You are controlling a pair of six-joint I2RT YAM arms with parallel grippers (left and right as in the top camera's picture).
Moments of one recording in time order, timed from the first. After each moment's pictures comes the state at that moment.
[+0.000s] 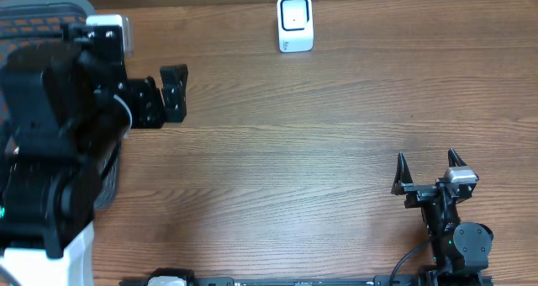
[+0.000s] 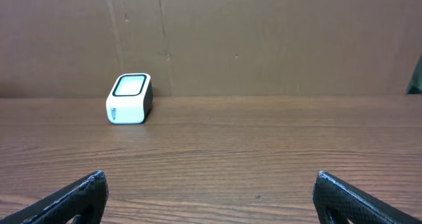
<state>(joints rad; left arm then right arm) -0.07 1.26 1.96 -1.29 0.05 -0.10 0.03 0.01 0.02 -0.04 -0.05 0.04</state>
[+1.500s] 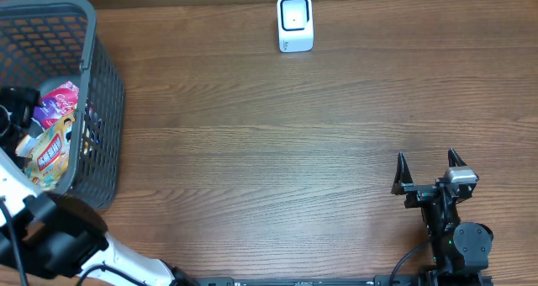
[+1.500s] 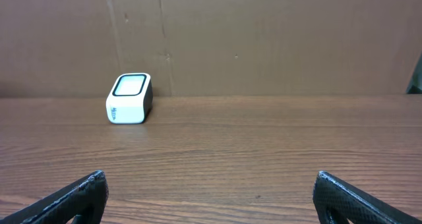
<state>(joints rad) 0.76 1.93 2.09 -1.52 0.09 -0.70 0.03 0.01 0.02 -0.03 -0.05 0.04</state>
